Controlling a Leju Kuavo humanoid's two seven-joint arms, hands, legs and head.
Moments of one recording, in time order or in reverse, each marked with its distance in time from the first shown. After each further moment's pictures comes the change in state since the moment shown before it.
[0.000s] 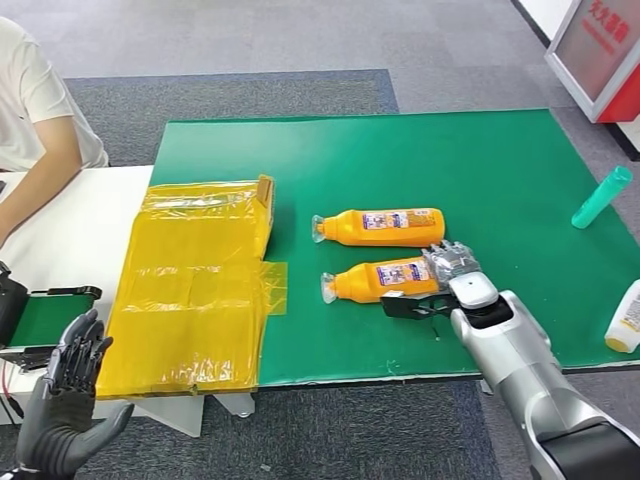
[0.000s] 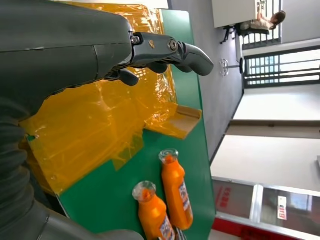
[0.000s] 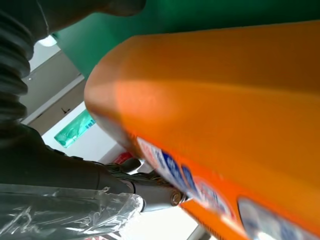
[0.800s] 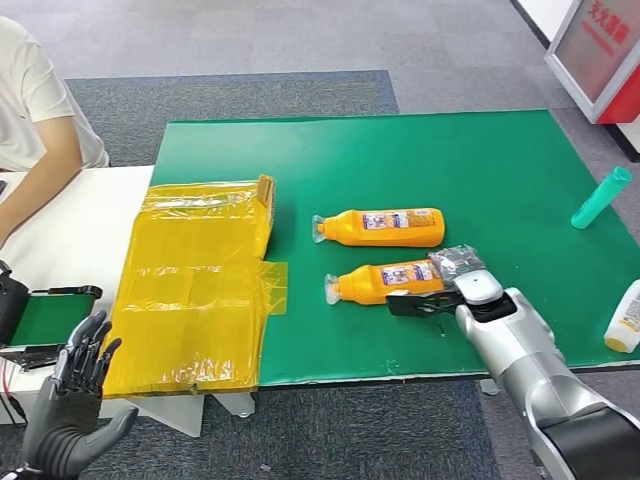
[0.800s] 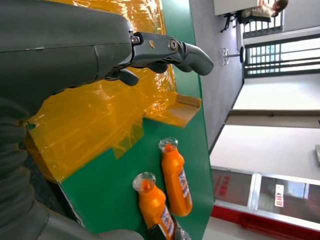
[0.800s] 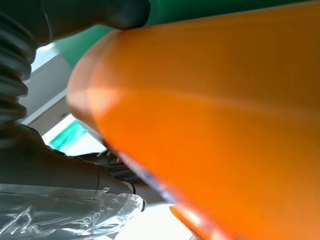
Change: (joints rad) left arm 0.016 0.042 -0.043 0.001 0.045 0.021 0.030; right arm -0.053 0.000 0.003 0.124 -0.090 -0.023 -0.060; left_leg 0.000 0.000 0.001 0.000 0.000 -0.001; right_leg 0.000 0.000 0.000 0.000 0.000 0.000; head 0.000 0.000
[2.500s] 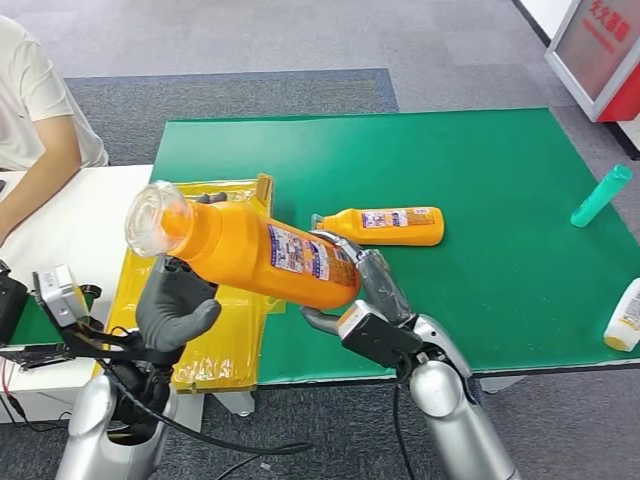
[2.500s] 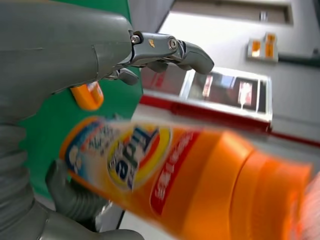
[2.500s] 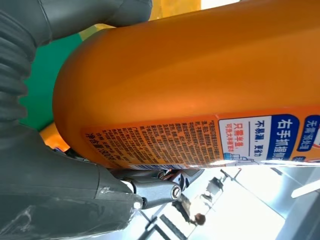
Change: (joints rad) left arm -0.502 0.125 -0.536 0.231 0.406 0.196 0.205; right arm 0.496 0.244 -0.058 -0.954 -0.923 -0.076 -0.315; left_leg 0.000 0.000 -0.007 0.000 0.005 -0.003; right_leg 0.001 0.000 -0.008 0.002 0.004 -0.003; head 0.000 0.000
